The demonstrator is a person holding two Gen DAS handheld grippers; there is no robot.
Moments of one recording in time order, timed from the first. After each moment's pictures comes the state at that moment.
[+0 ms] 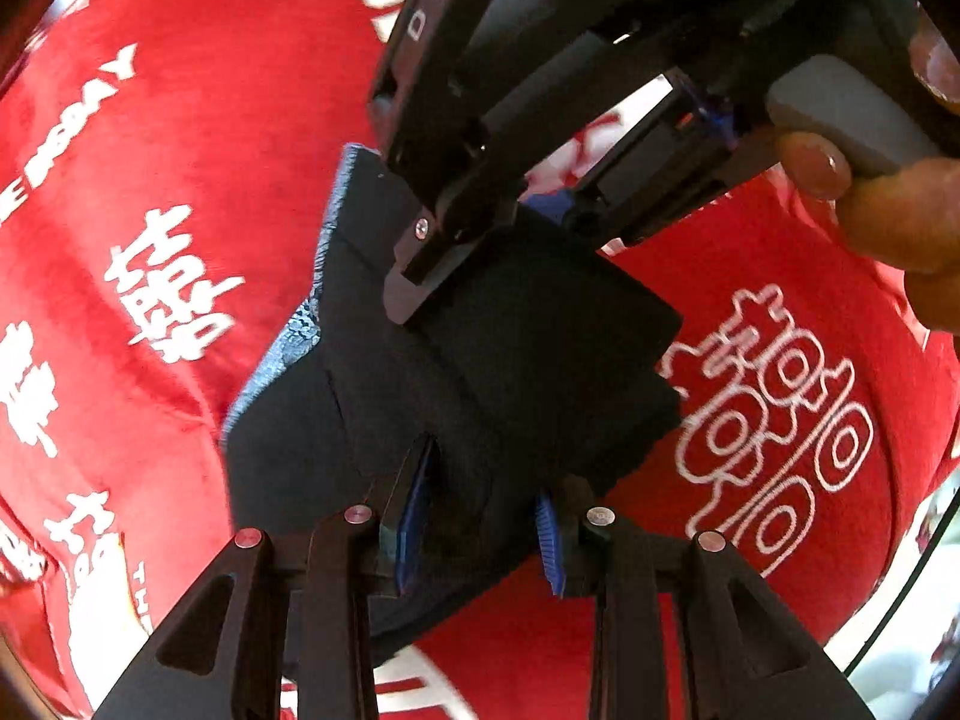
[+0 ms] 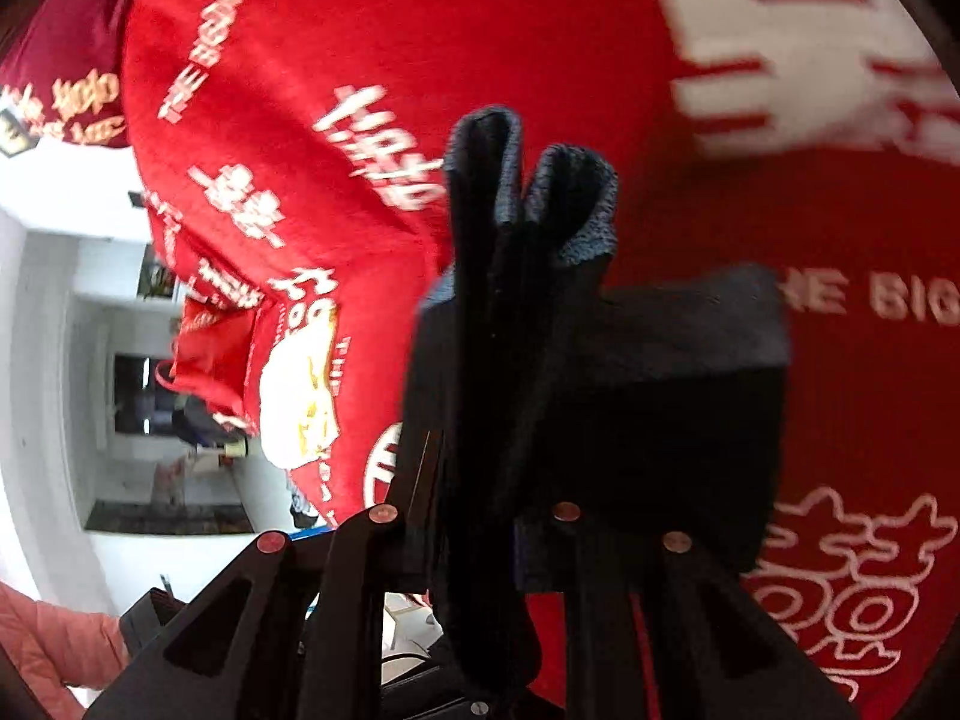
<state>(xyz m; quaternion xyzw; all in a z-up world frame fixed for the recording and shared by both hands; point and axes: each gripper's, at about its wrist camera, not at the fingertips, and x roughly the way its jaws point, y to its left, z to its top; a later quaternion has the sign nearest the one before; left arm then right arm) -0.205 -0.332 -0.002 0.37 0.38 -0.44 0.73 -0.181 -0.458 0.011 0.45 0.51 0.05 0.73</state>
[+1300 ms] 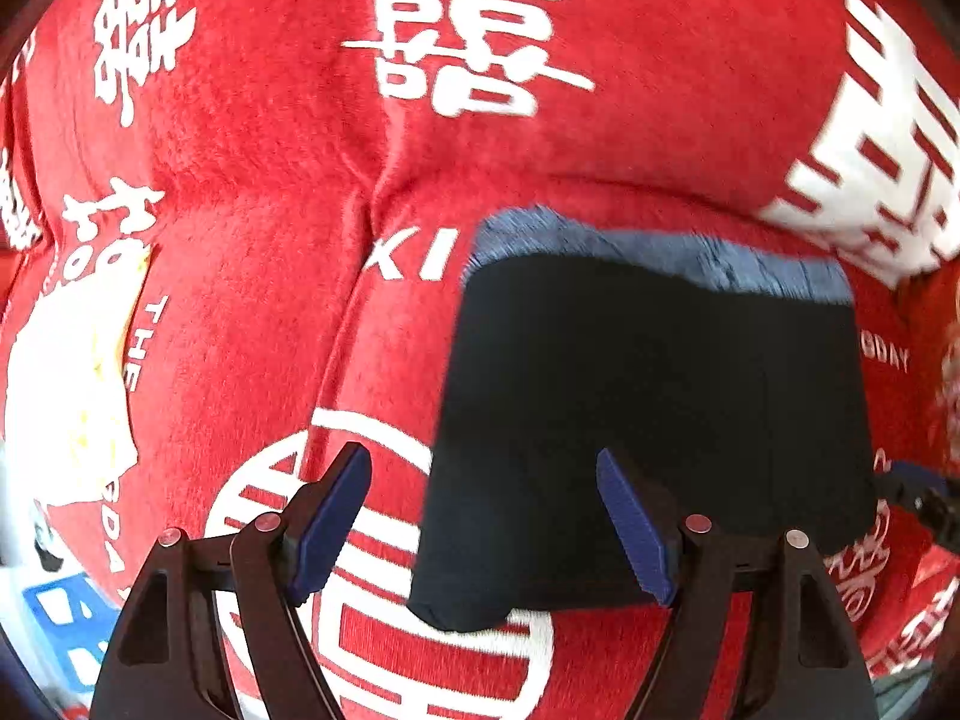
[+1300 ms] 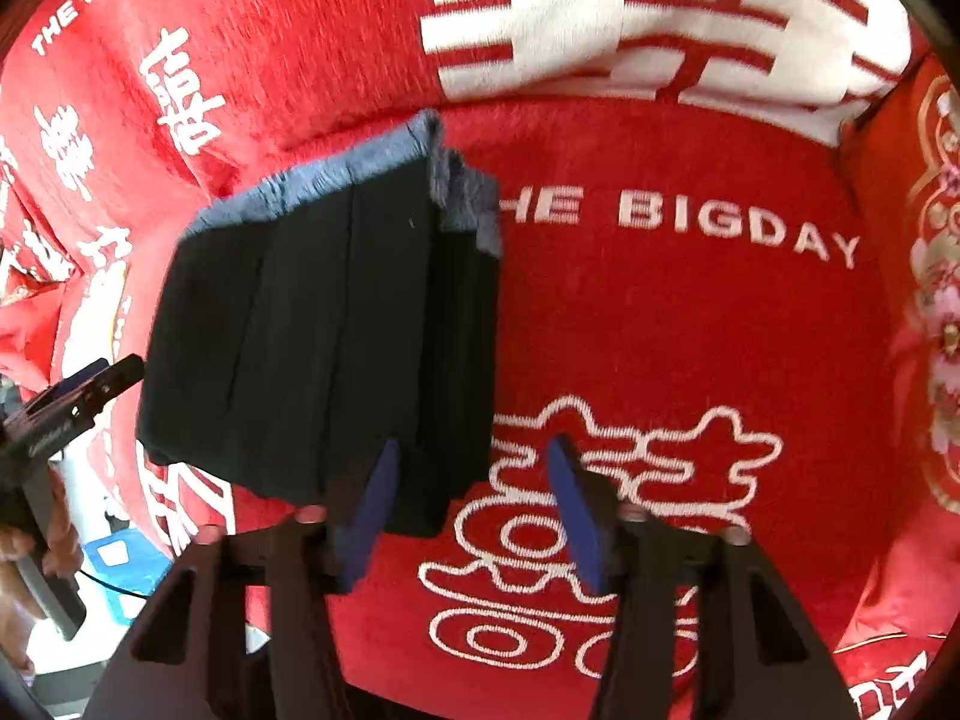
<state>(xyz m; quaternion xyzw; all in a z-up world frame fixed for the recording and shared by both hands) -0.045 -0.235 -0.021 0.17 0.58 -0.21 0.77 -0.255 -0.468 -0.021 0.29 0.60 -0.13 0.74</state>
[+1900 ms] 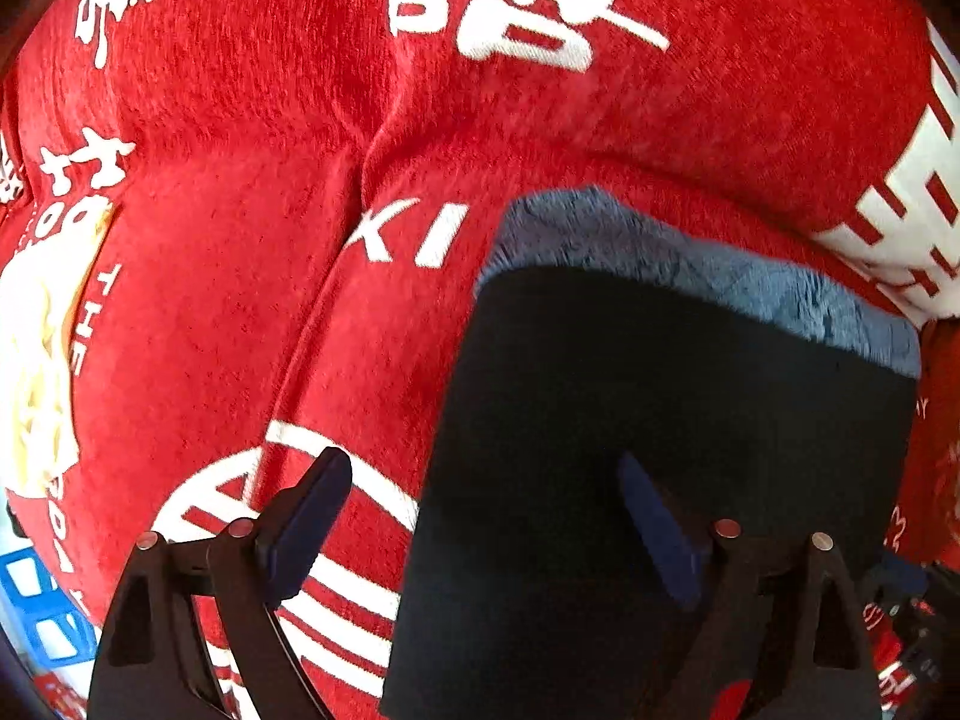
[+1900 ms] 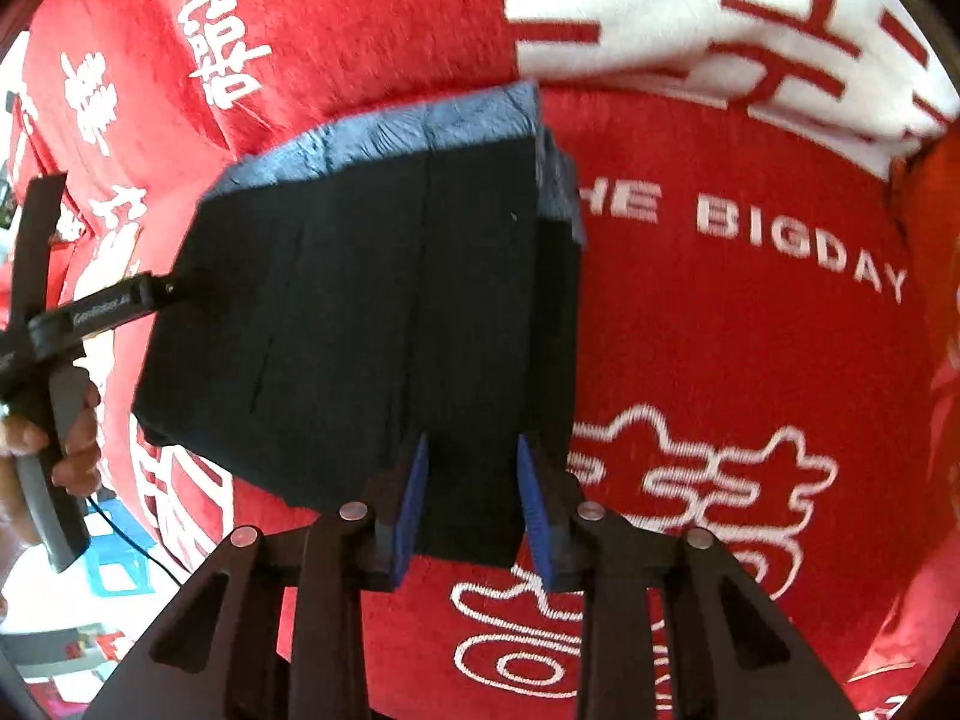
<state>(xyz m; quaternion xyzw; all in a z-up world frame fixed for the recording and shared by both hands) -0.017 -0.242 -0.078 0.14 0.61 -0.20 0.75 -0.233 -0.435 -0.044 0.27 0.60 -0.10 0.75</state>
